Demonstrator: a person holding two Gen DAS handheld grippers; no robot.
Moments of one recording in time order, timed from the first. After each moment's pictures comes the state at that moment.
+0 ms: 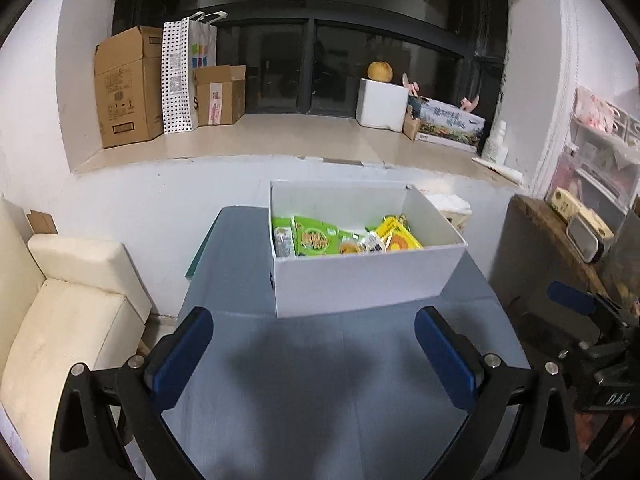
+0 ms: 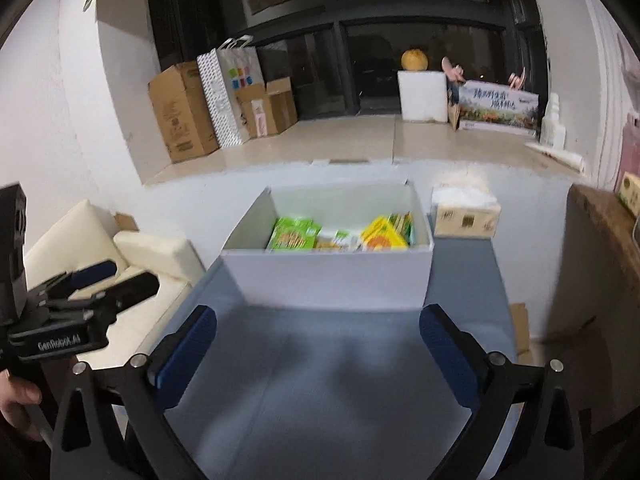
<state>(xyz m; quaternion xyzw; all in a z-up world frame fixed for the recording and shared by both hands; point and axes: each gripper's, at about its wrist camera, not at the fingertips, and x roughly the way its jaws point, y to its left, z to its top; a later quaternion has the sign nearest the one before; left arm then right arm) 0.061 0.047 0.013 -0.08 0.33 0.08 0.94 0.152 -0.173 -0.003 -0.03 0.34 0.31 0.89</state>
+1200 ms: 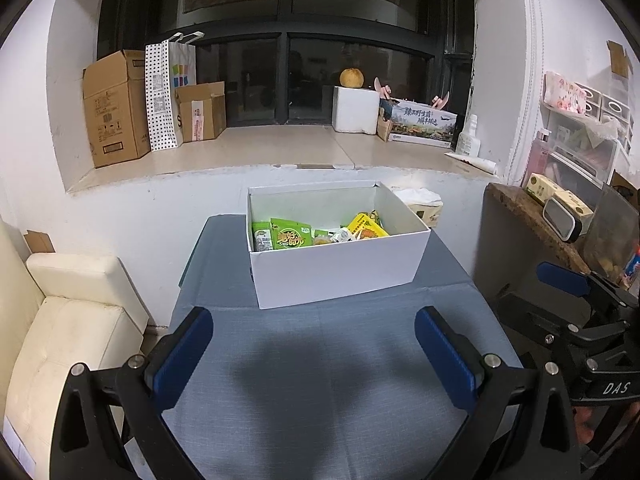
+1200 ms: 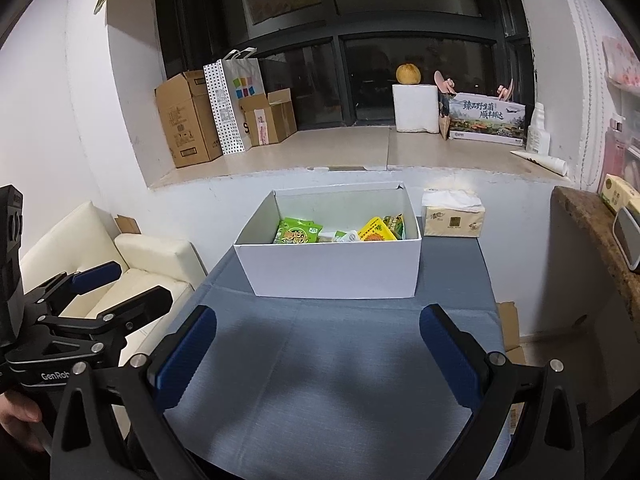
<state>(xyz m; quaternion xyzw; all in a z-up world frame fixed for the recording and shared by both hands) 0.025 0.011 0.030 -0.05 0.31 0.06 0.95 0.115 -0.190 0.017 -0.03 0.32 0.30 0.90</state>
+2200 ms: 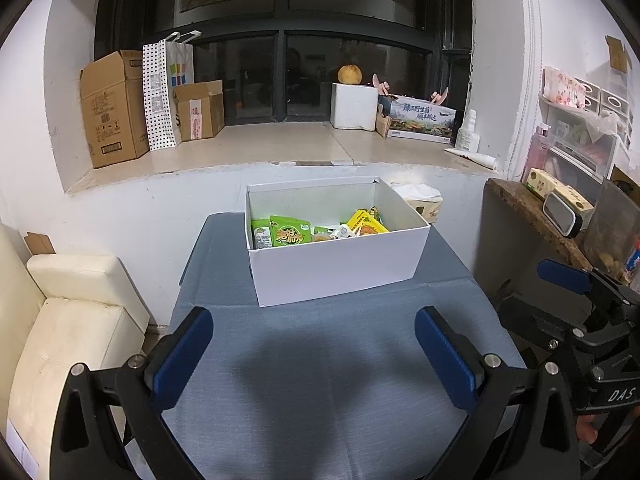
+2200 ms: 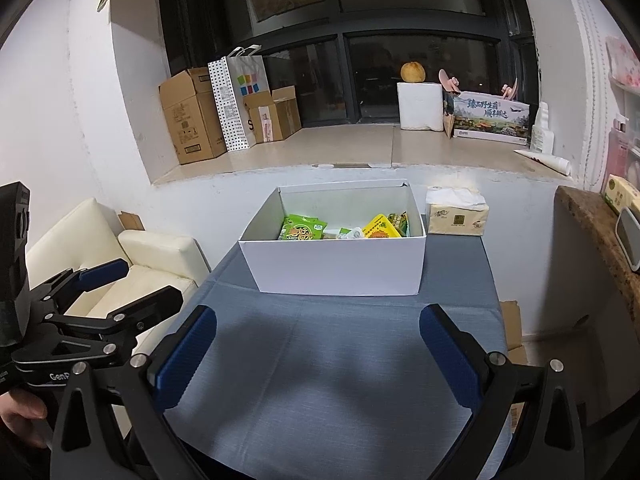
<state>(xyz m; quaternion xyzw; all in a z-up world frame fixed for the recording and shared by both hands) 0.025 0.007 0.029 -0.05 0.32 0.06 0.95 0.110 -0.188 0.017 -0.03 0.32 0.30 0.90</state>
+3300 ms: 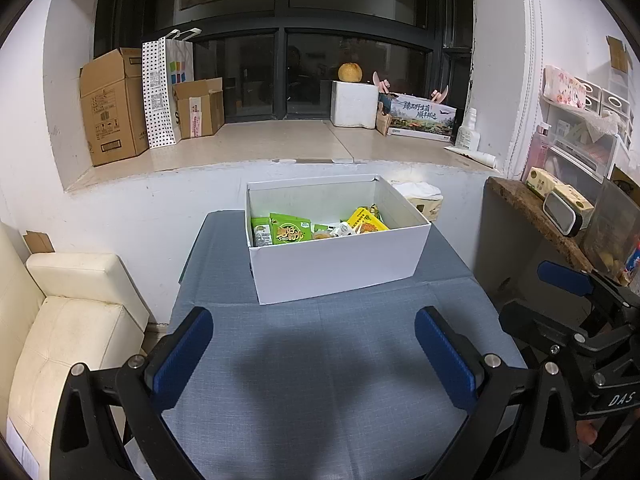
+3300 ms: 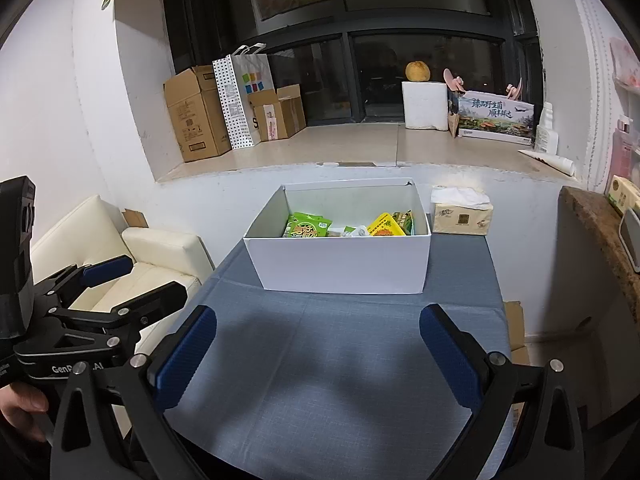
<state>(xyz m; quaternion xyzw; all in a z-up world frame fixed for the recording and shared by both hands) 0.025 0.006 0.027 -0.05 0.32 0.06 0.94 0.109 -0.187 0.015 -0.04 0.32 0.31 0.89</state>
